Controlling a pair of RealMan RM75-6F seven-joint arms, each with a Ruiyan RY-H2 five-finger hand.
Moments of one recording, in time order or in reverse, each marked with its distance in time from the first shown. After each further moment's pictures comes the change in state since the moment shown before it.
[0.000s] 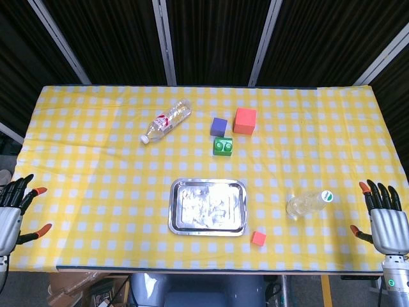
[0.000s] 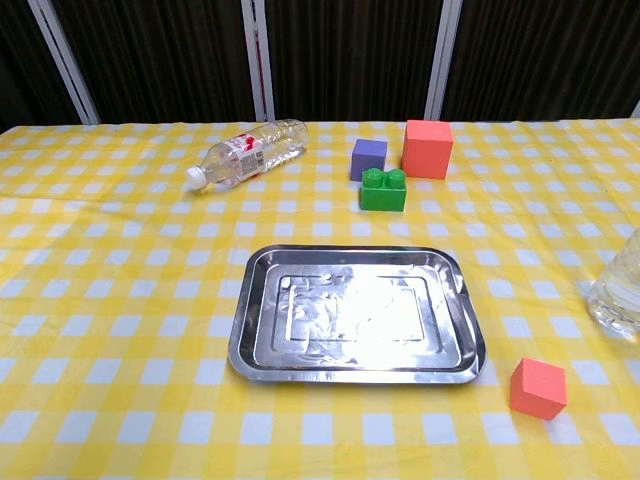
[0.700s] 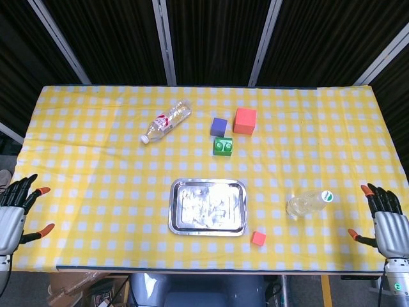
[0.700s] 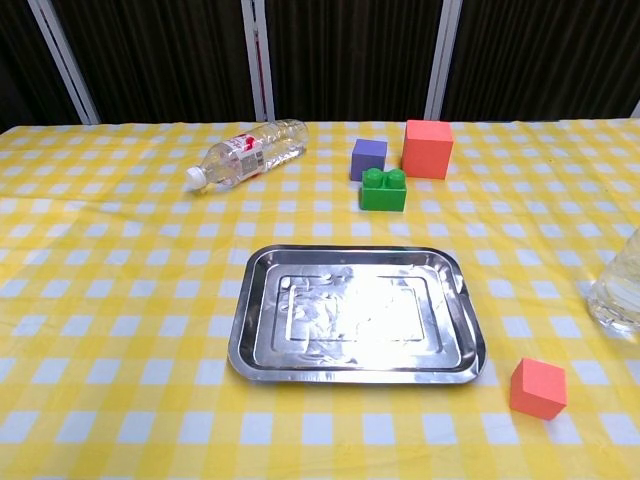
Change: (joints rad) left arm -0.009 -0.002 0.001 -0.008 -0.005 -0.018 0.007; right arm -0.016 0.063 -0.004 -0.069 0.004 -0.053 0.170
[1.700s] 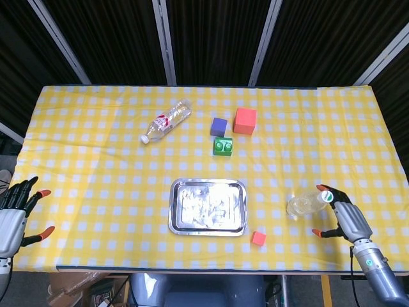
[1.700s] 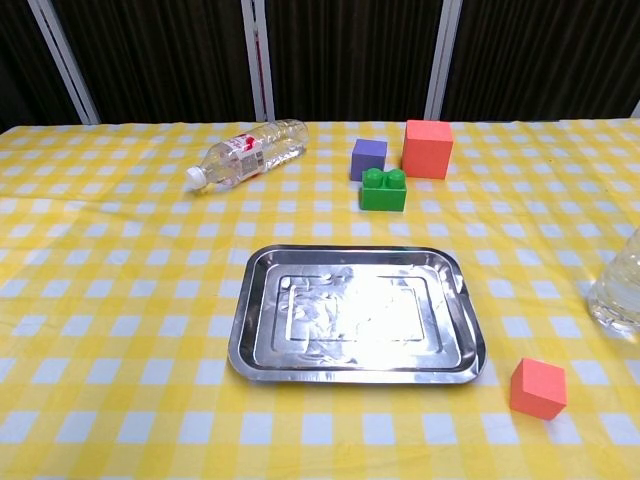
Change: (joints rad) left arm 0.010 -0.001 0.010 -0.019 0.006 0.008 0.043; right arm 0.184 0.006 0.008 -0.049 0.034 -0.380 0.226
